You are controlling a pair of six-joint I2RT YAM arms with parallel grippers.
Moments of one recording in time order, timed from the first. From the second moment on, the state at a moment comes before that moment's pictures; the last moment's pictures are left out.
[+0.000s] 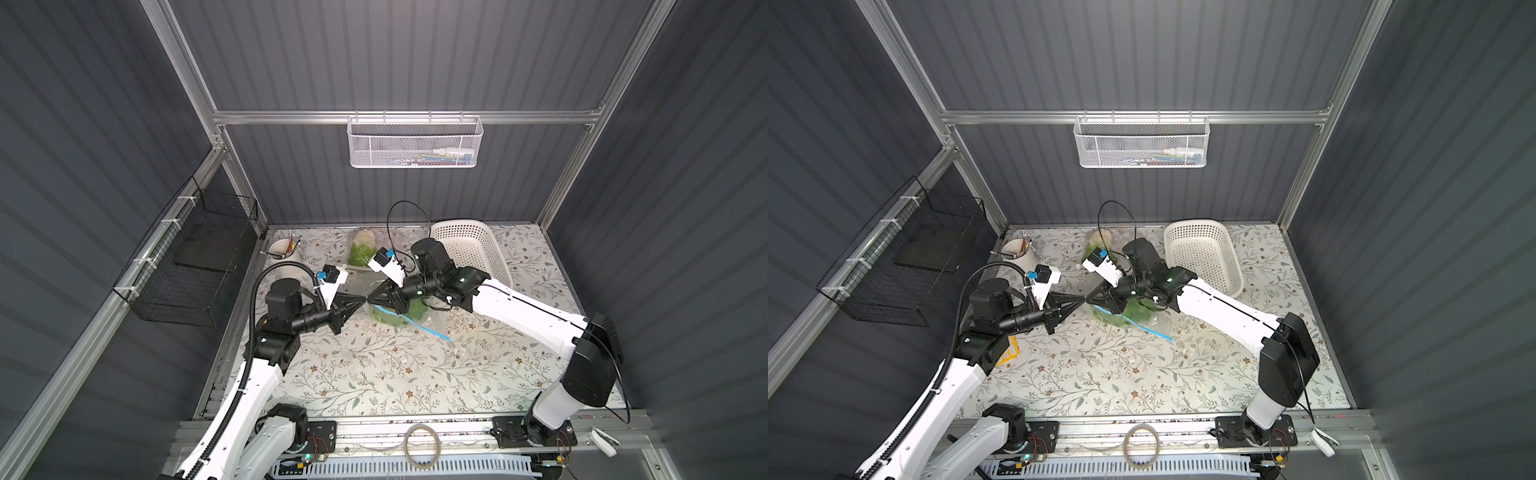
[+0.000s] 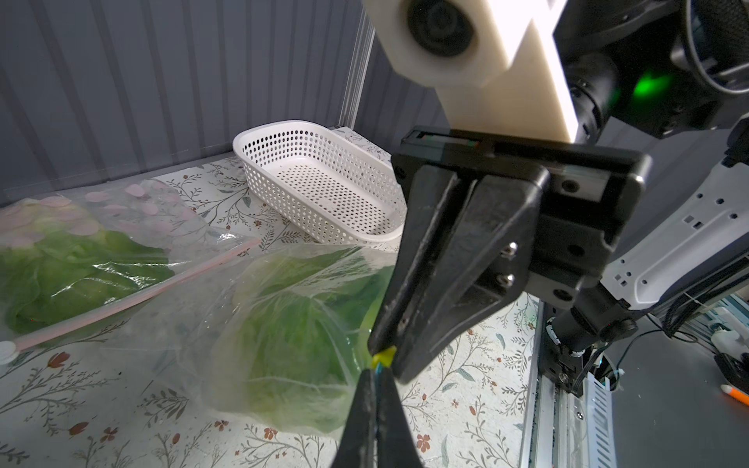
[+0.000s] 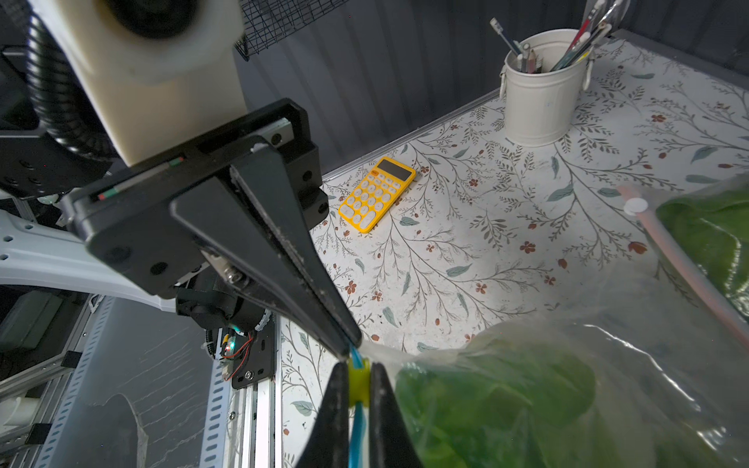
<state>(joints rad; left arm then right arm) -0.23 0.85 0.71 -0.21 0.82 0.00 0.82 1.64 1.40 -0.32 -0.65 0.02</state>
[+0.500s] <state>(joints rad) -0.24 0.84 0.70 -0.21 0.75 -0.01 0.80 1.58 1.30 -0.26 -0.62 0.04</state>
